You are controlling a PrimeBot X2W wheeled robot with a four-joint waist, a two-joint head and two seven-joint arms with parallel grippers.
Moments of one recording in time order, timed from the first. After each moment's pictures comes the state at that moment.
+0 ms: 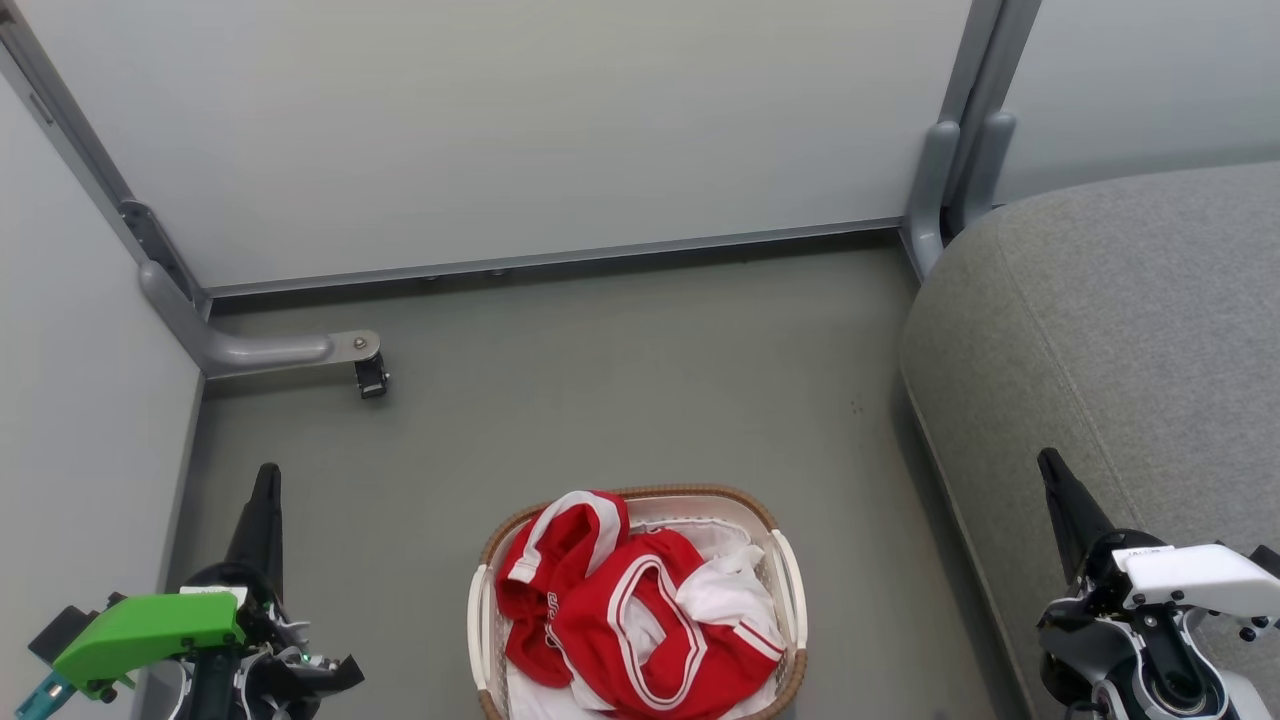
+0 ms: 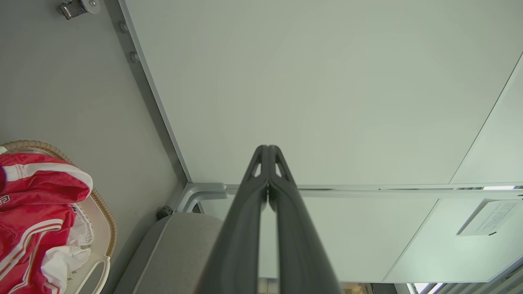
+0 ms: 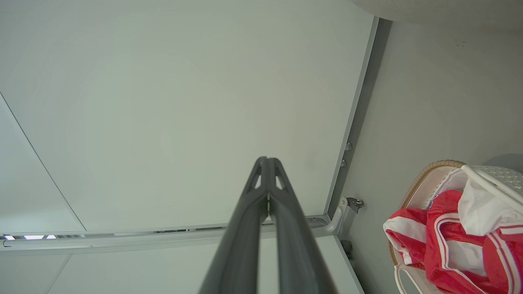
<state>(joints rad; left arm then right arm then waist) -0.10 0.05 0.11 0.24 -1.61 -0.13 0.11 -0.11 -0.05 -0.11 0.25 1.61 0.13 0.11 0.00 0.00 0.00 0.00</state>
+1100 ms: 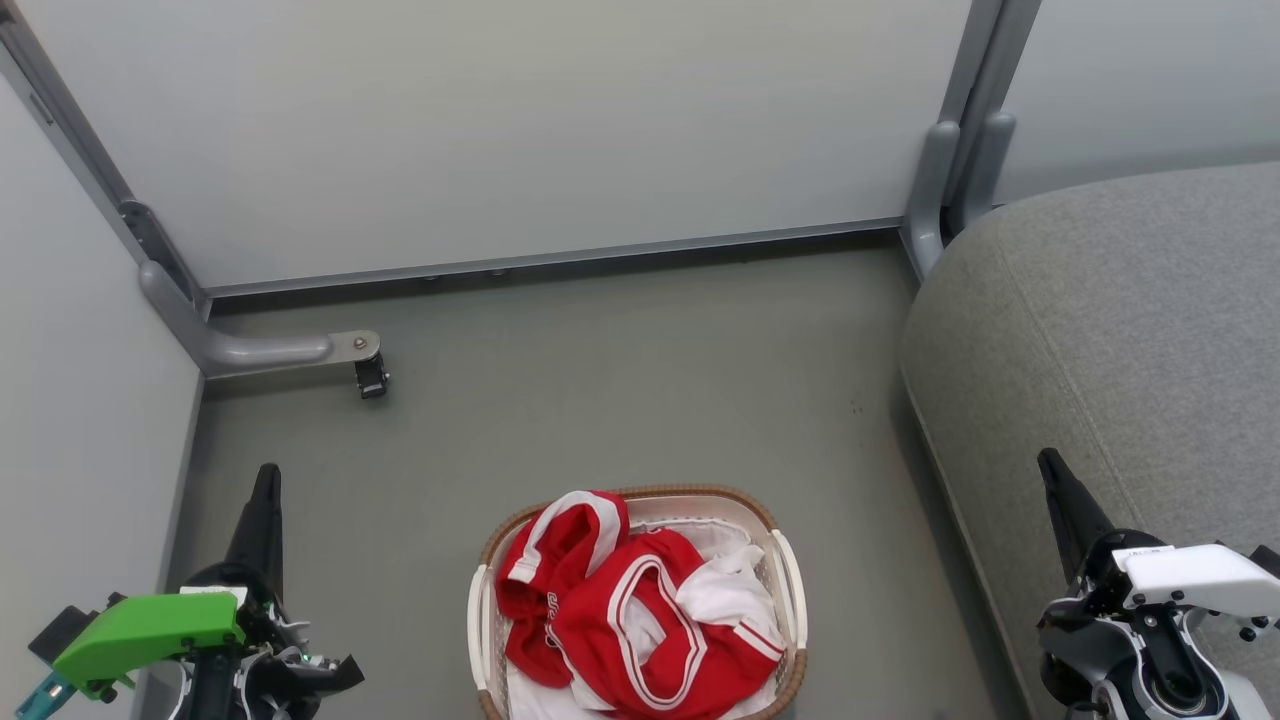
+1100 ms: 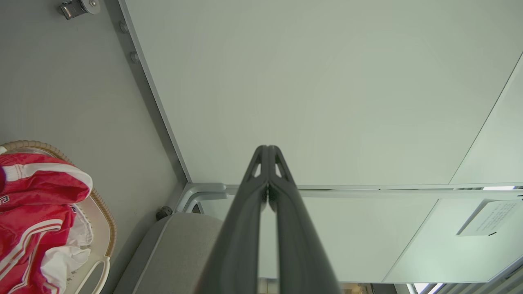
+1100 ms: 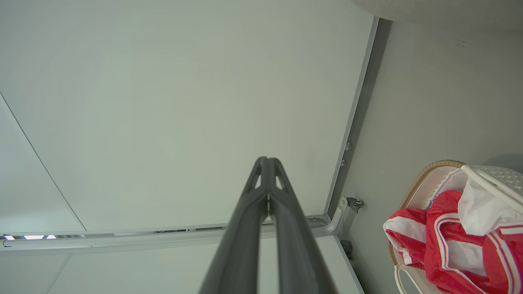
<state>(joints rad) -0.10 0.05 0.11 0.24 -1.61 -0.13 0.11 -0.11 -0.05 -0.11 0.25 1.61 0.13 0.11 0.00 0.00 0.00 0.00</state>
